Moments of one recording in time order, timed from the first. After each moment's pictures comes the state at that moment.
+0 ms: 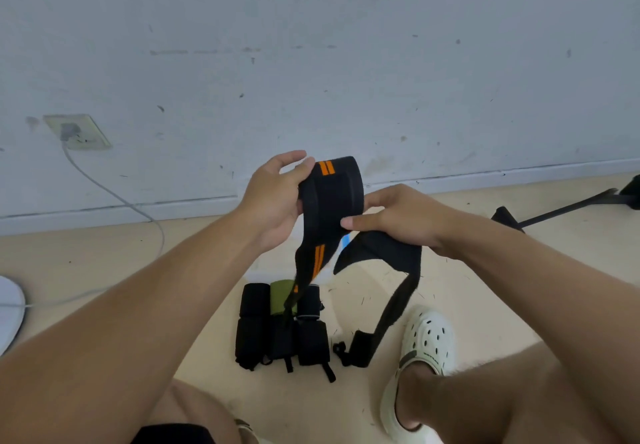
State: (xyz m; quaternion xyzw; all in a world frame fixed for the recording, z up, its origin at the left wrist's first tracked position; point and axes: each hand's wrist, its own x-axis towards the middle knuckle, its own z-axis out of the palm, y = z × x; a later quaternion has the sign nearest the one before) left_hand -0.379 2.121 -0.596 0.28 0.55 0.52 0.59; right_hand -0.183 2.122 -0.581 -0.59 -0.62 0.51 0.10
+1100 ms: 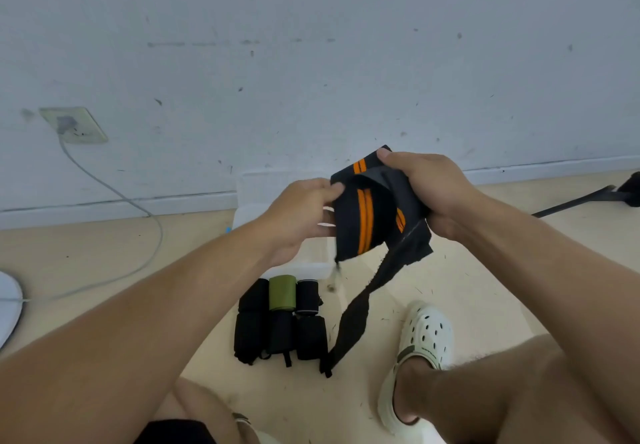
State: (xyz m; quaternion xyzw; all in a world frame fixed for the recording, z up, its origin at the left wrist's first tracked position) left_hand -0.362 2.104 -0.605 0.40 0.56 0.35 0.63; right_hand -0.179 2.132 -0.571 -0.60 -0.41 0.57 0.38
